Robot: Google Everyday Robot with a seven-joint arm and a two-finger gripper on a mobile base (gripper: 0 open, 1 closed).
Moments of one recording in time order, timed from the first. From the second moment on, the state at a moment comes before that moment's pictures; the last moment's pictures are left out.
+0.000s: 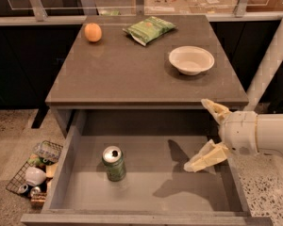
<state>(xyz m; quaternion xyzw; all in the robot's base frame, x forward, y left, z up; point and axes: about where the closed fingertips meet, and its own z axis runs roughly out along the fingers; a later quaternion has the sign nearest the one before) 0.451 -0.141 0.803 -0.52 0.69 0.21 0.46</state>
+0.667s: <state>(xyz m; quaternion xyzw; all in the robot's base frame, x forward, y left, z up) 0.440 -0.073 0.740 -0.52 0.66 0.27 0.47</state>
